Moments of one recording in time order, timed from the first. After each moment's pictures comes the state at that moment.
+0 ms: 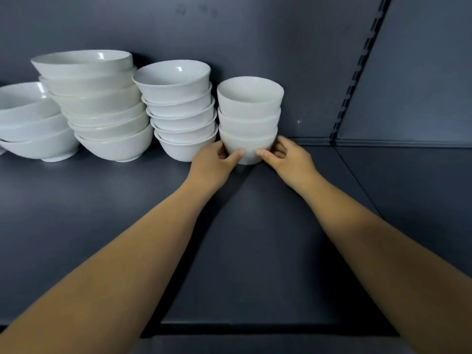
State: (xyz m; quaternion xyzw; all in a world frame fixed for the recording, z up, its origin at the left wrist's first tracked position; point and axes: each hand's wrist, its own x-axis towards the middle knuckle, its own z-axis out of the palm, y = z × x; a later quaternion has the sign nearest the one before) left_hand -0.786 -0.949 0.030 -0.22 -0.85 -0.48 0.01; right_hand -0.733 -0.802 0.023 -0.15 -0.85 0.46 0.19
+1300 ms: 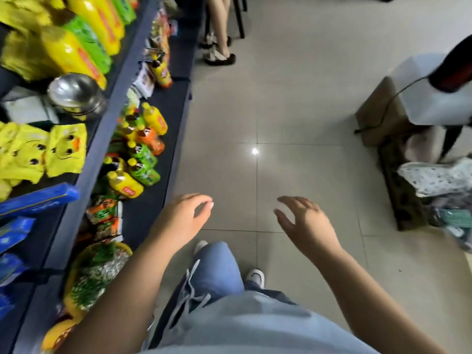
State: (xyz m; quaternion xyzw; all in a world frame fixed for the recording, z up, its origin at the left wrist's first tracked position) left_hand -0.173 -0.871 -0.174 -0.83 -0.48 -0.11 -0.26; right_hand 0.035 -0.975 -0.177 -0.80 -0.55 0.20 0.16
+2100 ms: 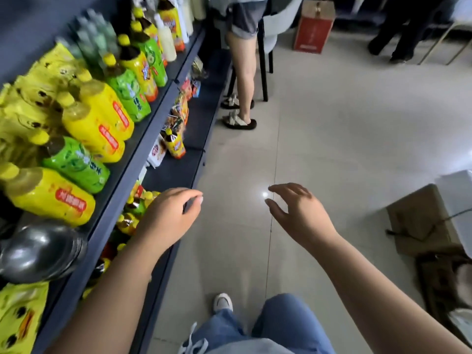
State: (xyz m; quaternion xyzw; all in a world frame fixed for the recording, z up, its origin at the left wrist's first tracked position) left_hand -0.053 -0.439 -0.126 -0.79 -0.55 -0.17 -0.20; right_hand 0.167 -0.503 -0.121 -0.73 -0.63 0.15 0.21
